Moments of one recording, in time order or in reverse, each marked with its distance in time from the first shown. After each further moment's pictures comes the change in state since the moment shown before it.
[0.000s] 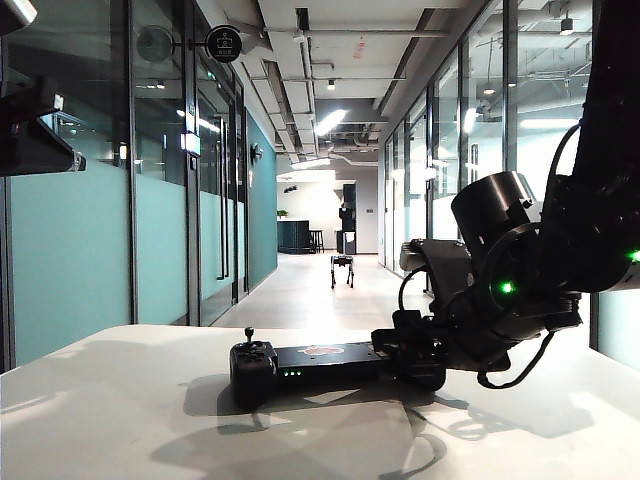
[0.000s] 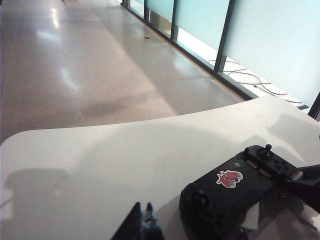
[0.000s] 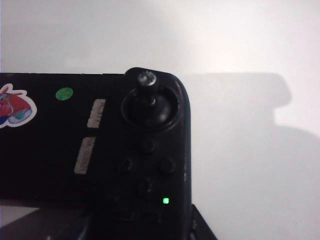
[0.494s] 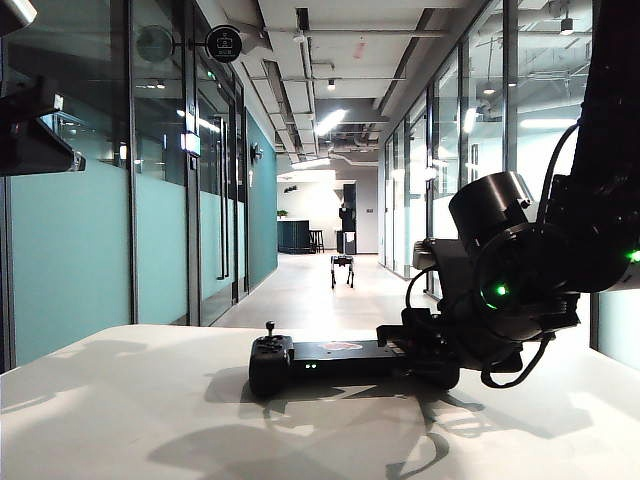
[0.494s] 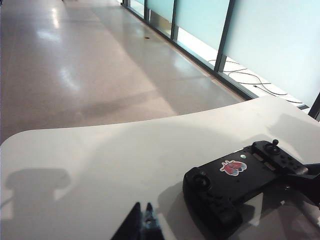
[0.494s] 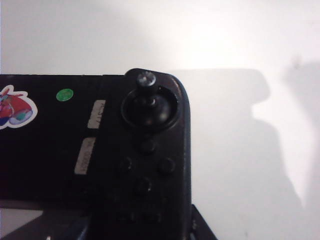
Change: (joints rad) left arm 0.000 0.000 0.000 0.000 0.000 0.000; right arm 0.002 0.000 0.000 -0.003 0.113 0.077
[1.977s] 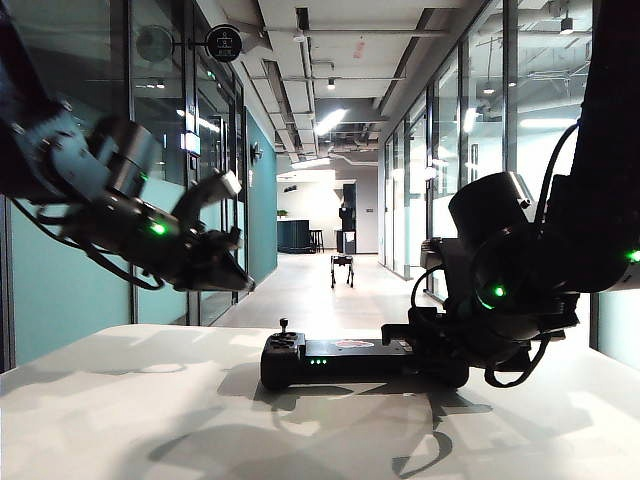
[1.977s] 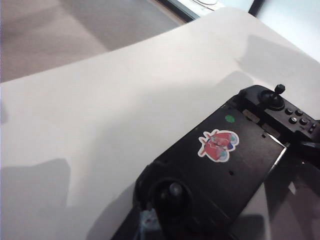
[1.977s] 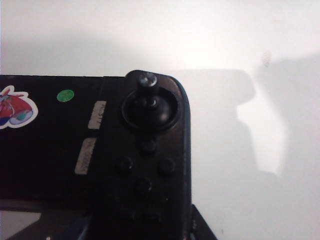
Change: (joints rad) left arm -0.114 0.976 0.765 -0.143 0.227 0.094; right arm 0.002 0.000 0.000 -0.001 0.066 0.021
